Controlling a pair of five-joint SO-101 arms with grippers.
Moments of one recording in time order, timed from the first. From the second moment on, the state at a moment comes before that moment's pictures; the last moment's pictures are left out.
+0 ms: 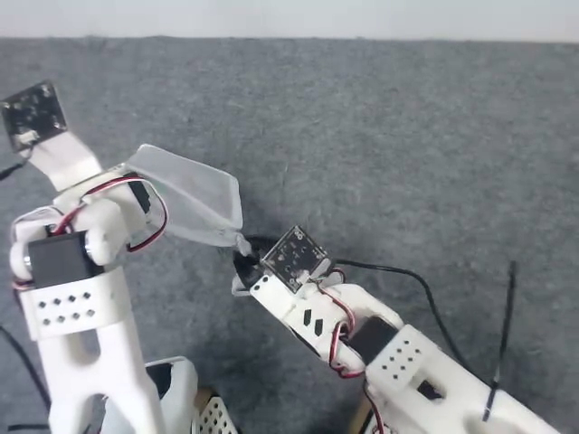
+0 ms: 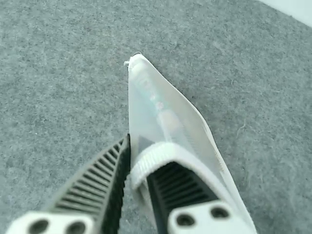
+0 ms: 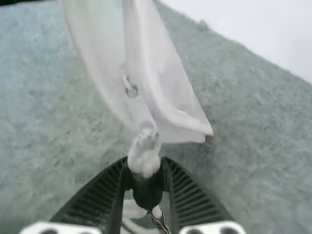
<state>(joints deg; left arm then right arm) -18.3 -42.4 24.7 79.5 19.4 -50.0 -54.9 77.1 11.6 5.1</state>
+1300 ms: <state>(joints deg) 8.9 -43.6 27.9 79.6 4.5 -60.8 -69.5 80.0 29.5 12.9</state>
